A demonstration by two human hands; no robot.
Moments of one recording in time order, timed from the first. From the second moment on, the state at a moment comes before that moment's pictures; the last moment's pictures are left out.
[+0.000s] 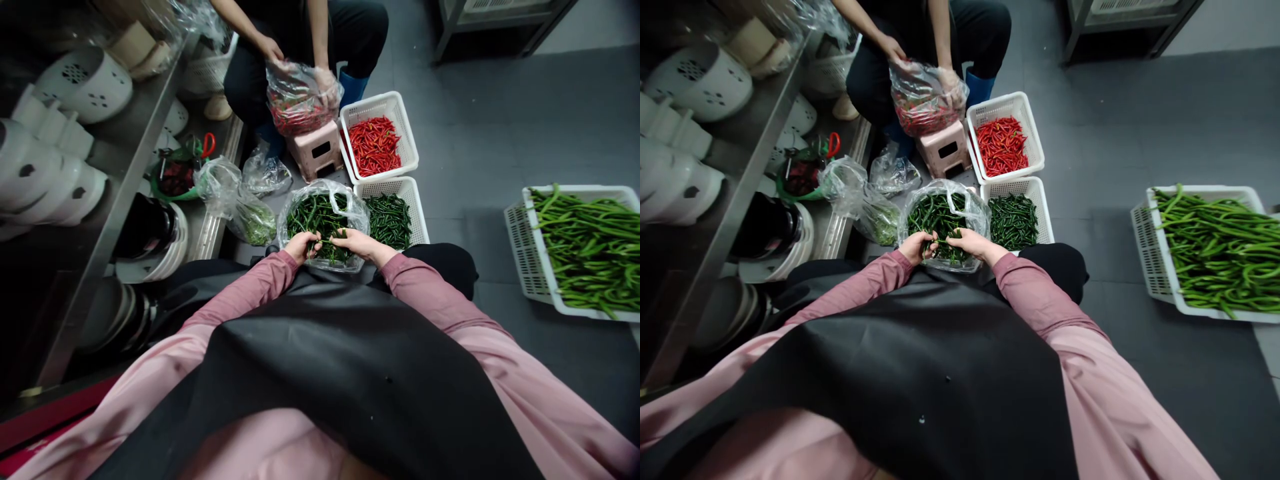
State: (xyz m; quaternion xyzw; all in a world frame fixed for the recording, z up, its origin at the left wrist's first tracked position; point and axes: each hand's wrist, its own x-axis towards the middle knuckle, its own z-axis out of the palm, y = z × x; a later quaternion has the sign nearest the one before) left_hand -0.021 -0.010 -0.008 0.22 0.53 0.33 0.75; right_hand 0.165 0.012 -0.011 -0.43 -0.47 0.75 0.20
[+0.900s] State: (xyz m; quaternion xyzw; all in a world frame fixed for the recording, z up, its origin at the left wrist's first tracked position) left_hand 0.000 -0.007 -0.001 0.41 0.59 0.38 0.58; right_hand 0.162 0.009 0.008 -0.40 -0.50 0.75 0.13
